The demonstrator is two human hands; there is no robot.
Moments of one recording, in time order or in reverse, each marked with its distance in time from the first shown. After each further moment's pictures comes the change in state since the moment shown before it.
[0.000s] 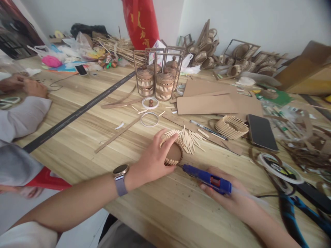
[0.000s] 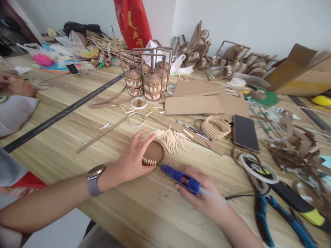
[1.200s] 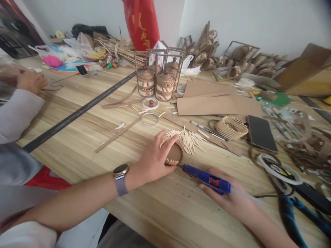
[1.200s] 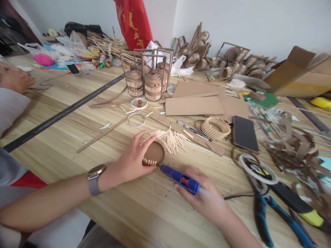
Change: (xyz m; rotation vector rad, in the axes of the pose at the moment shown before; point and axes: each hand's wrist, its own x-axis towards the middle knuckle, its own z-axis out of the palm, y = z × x) left_hand 0.000 -0.001 0.002 0.028 0.018 0.040; right_hand 0.000 0.006 0.006 0.020 -0.024 -0.030
